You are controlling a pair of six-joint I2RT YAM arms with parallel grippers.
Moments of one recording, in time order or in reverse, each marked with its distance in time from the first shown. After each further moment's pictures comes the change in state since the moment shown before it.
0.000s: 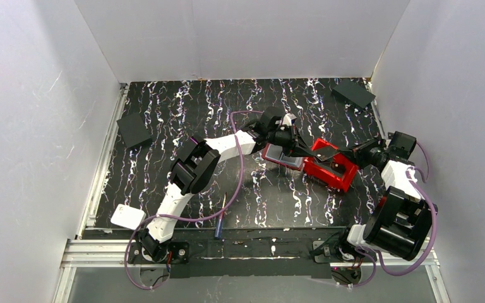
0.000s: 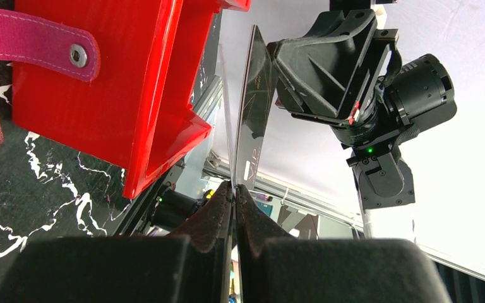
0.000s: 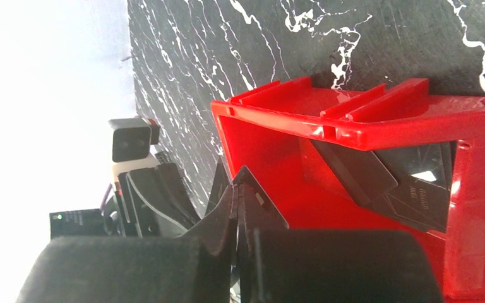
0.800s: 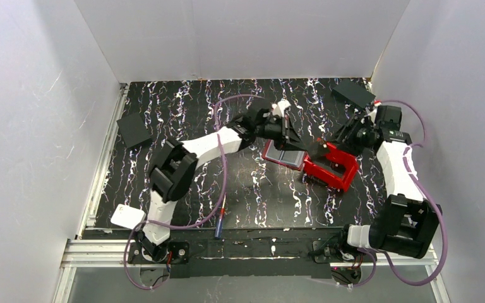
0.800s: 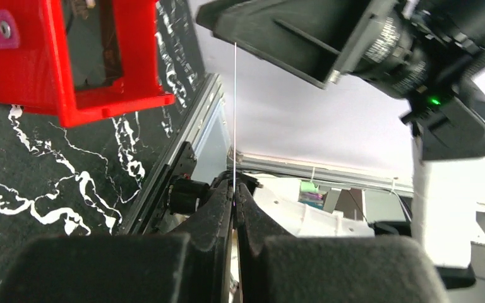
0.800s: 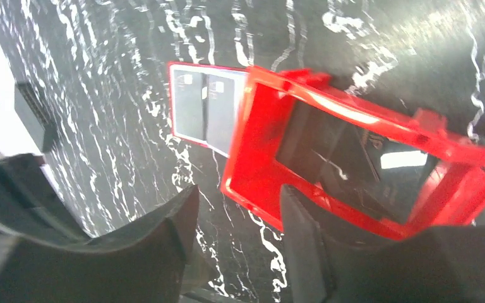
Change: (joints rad) left arm 0.024 -0.197 -0.128 -0.026 -0.002 0.212; right arm 0.209 0.002 0.279 -0.355 0.231 -0.393
